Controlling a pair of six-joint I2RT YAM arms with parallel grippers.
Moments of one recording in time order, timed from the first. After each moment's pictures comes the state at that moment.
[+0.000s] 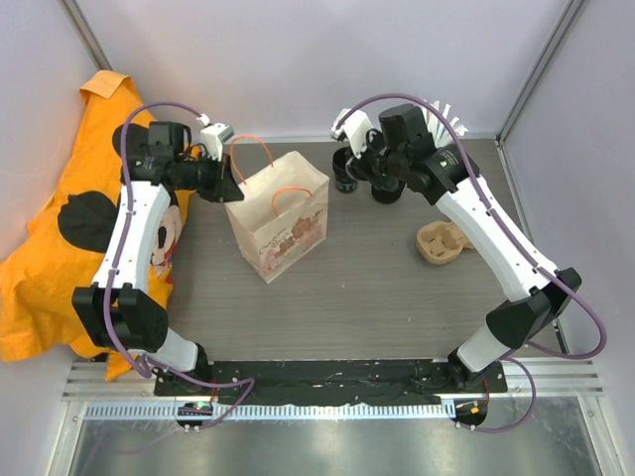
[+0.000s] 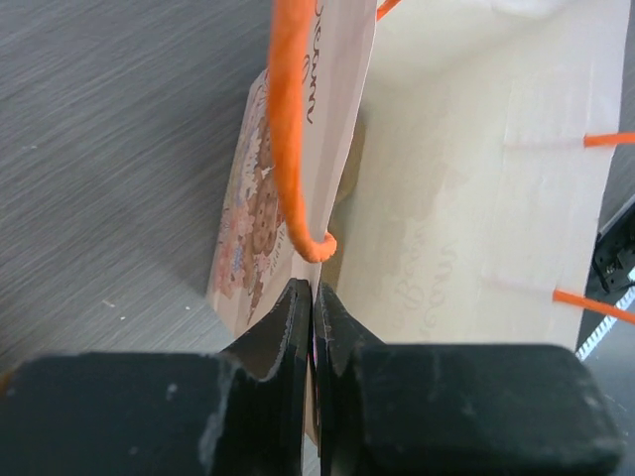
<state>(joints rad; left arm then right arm) -0.02 1.52 1.60 -0.95 0.67 0.21 0.58 1.58 1.81 -0.85 -0.09 -0.49</state>
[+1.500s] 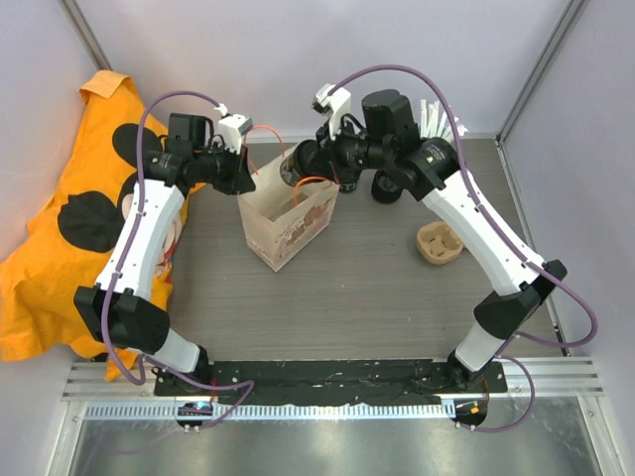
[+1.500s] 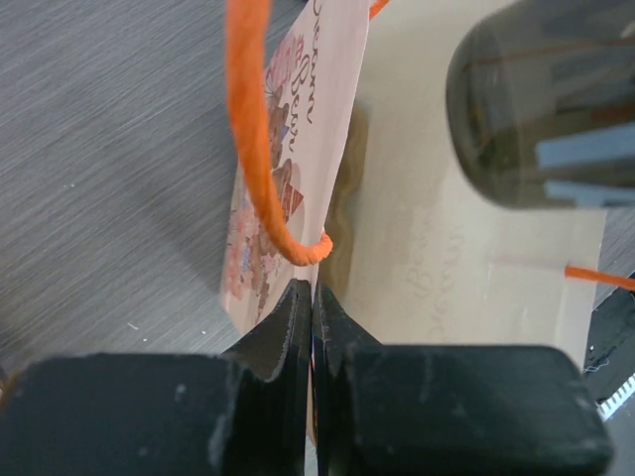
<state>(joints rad) -0.18 1.52 1.66 -0.90 0.48 0.14 0.67 1.66 2.00 -0.72 -0.37 -0.07</state>
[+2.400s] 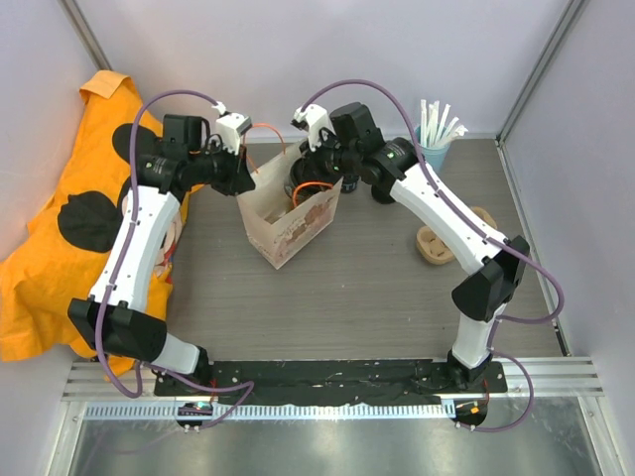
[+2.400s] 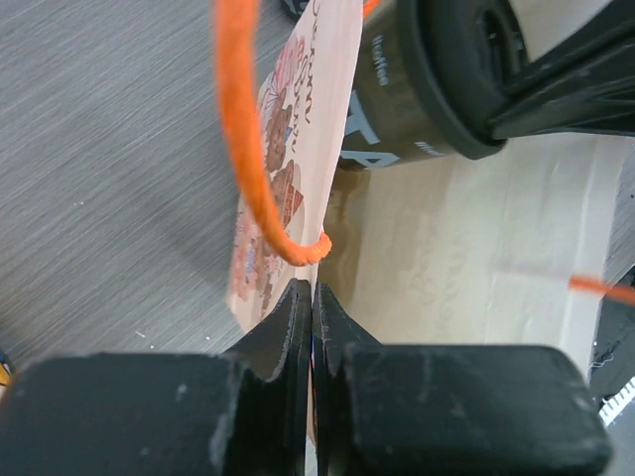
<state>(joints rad) -0.20 1.48 1.66 -0.90 0.49 0.16 0.69 1.82 1.99 -0.73 -0.27 -0.08</state>
